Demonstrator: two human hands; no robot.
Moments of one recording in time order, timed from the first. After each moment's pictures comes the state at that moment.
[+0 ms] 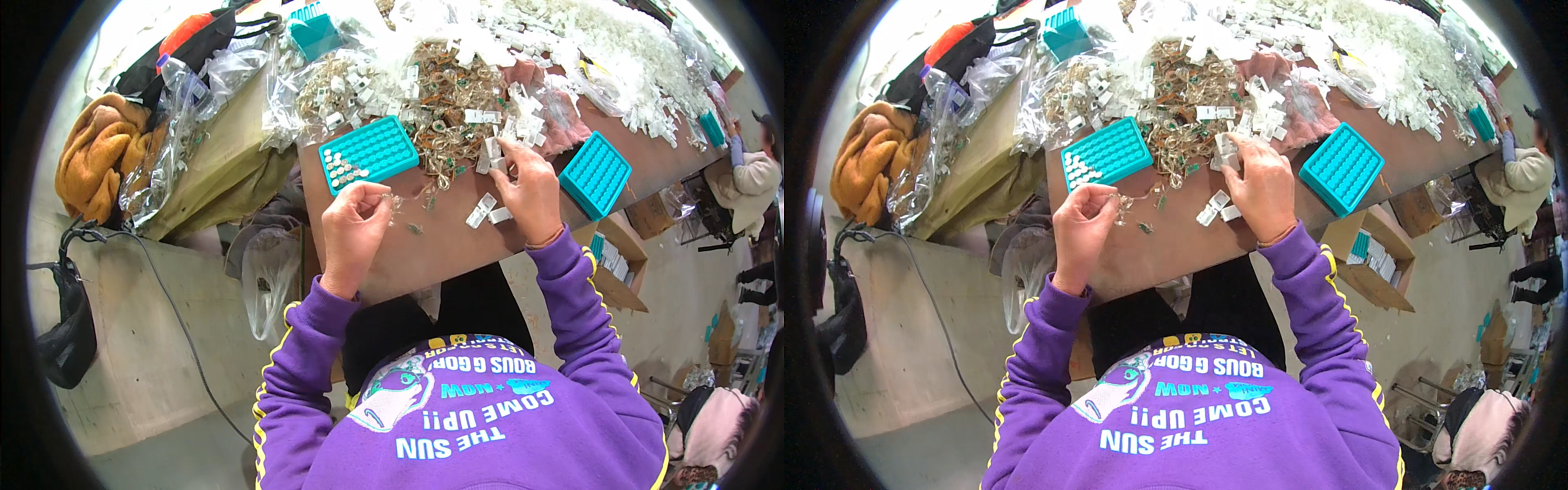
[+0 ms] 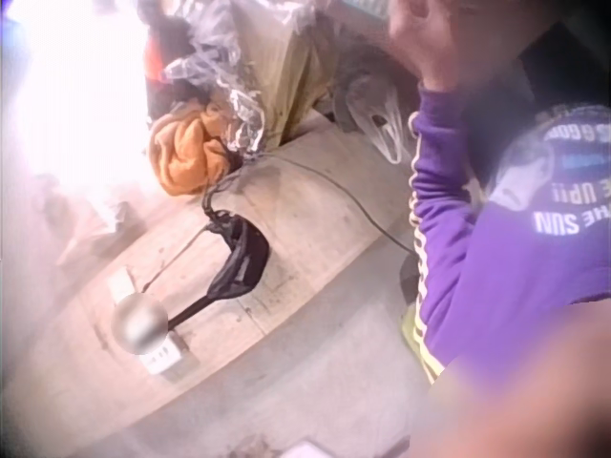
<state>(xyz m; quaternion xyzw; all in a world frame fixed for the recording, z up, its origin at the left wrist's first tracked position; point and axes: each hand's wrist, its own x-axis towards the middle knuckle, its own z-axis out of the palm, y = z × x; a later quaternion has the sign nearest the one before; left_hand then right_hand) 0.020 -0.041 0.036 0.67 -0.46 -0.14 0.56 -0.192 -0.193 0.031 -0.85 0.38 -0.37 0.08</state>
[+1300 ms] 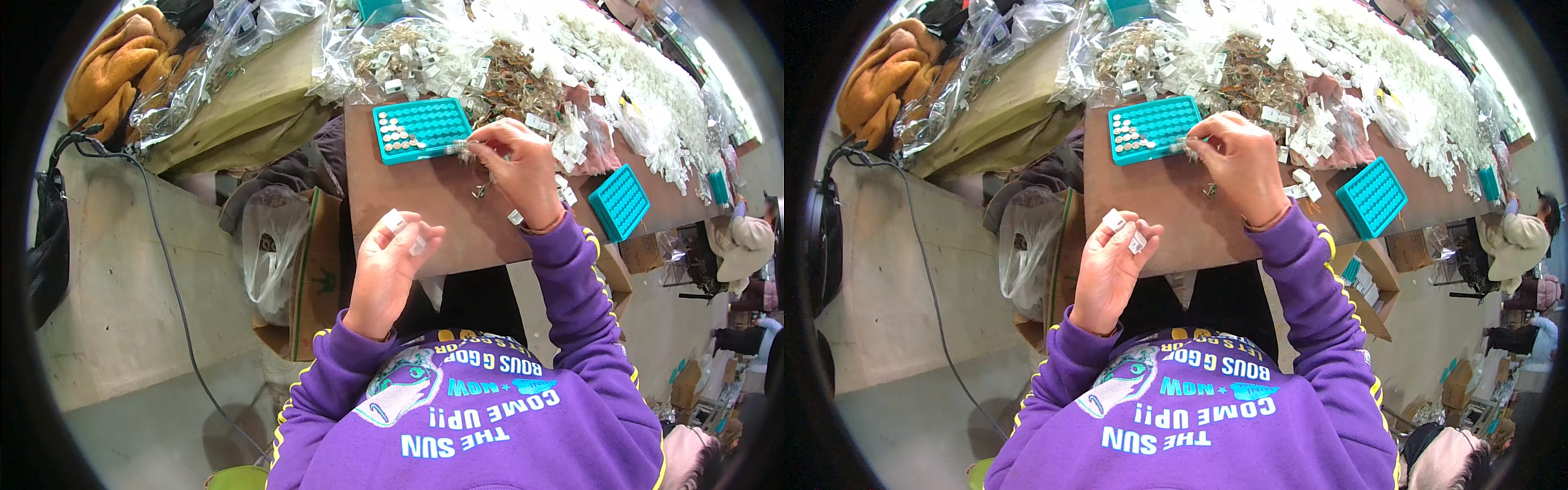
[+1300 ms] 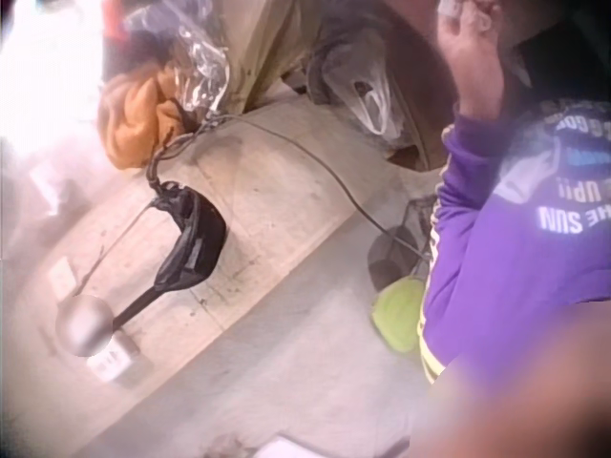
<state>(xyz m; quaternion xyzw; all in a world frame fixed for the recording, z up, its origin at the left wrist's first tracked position) -0.011 0.041 0.024 0.31 -0.12 -0.52 0.79 -0.104 -0.161 0.072 -0.86 0.21 -0.36 0.29</state>
